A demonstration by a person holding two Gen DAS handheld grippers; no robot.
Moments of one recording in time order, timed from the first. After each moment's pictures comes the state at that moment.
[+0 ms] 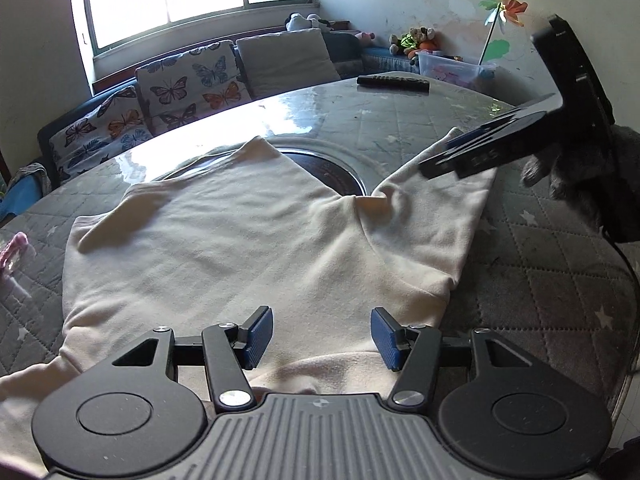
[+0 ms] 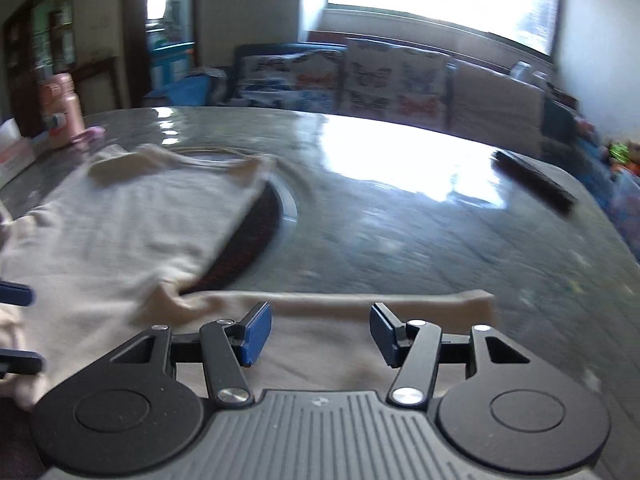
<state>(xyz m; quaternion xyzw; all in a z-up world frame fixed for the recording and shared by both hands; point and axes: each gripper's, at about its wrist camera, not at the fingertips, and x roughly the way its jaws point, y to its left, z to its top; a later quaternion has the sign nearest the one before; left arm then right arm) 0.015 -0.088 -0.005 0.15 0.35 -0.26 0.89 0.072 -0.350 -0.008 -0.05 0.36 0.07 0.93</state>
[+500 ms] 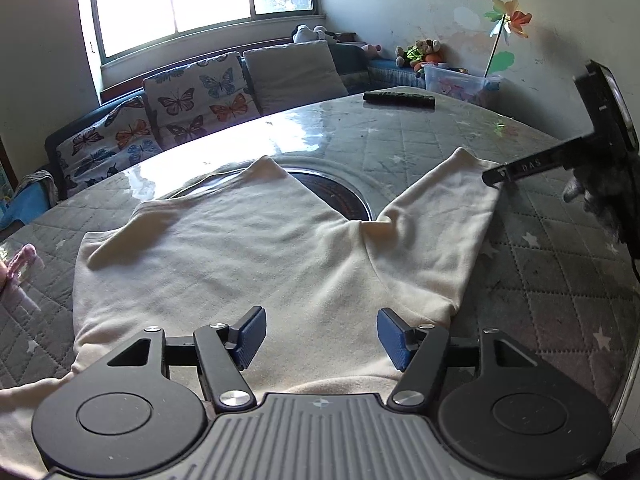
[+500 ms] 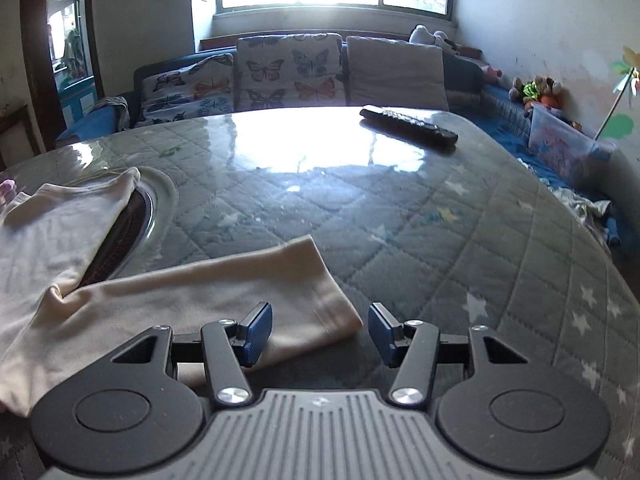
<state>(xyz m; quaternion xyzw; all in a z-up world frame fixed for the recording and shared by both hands) 0.019 -0.091 0.007 0.14 0.33 -0.25 0.90 0.050 -0.428 -0.016 0.02 0.37 -0.04 0.93</state>
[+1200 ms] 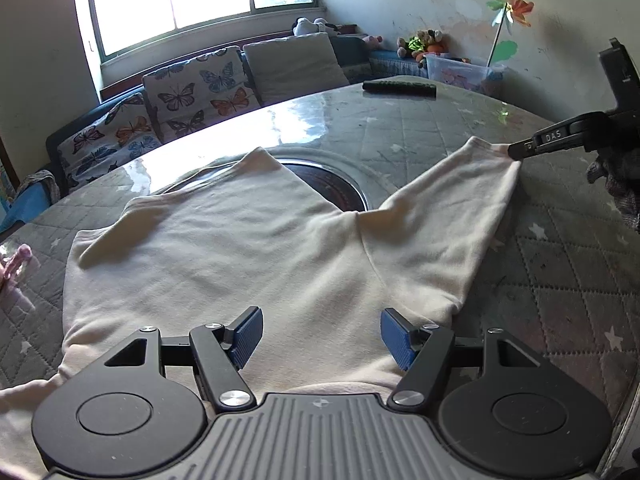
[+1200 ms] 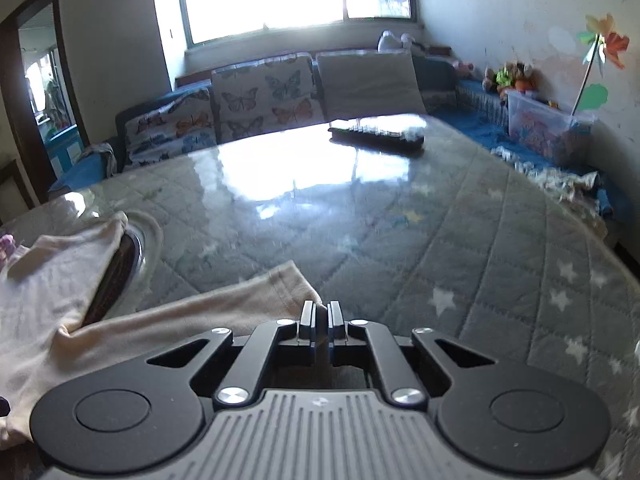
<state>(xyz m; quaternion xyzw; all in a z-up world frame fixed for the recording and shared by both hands) 0.022 -0.107 -0.006 0.16 0.34 -0.24 0.90 0.032 -0.453 -0.009 0.09 0.34 -0.07 0.94</state>
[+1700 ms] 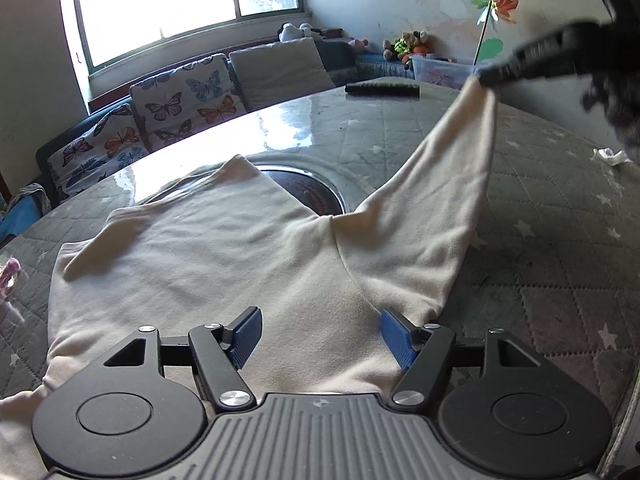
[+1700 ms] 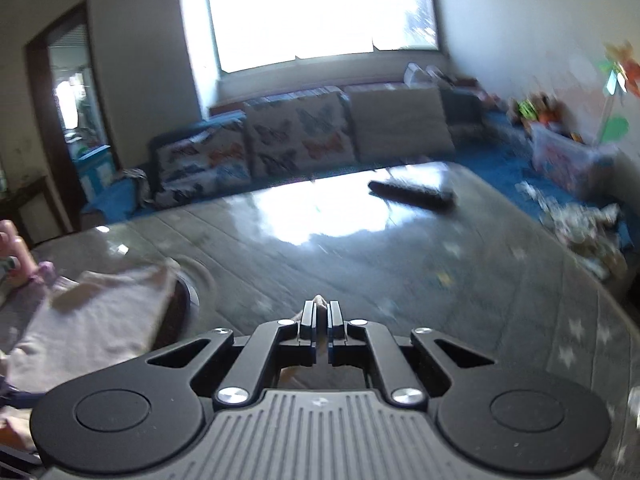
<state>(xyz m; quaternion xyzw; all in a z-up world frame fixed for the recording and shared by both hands) 0.017 -0.116 -0.009 0.16 0.33 -0.26 0.90 0.025 -0.427 0.058 0.07 0.27 -0.01 0.96</state>
